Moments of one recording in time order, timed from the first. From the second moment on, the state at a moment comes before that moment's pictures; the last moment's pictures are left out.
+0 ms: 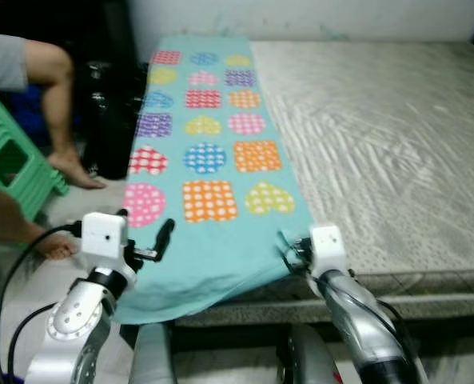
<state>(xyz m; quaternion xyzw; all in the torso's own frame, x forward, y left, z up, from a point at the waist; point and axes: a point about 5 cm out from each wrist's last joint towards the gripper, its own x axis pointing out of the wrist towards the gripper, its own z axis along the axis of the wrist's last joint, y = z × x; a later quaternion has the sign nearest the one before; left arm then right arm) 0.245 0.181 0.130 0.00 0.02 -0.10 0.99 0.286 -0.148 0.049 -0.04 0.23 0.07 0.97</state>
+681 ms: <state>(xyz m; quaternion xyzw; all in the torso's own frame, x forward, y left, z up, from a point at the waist) 0.252 0.170 0.121 -0.01 0.03 -0.14 0.99 0.250 -0.170 0.058 -0.05 0.30 0.06 0.95</state>
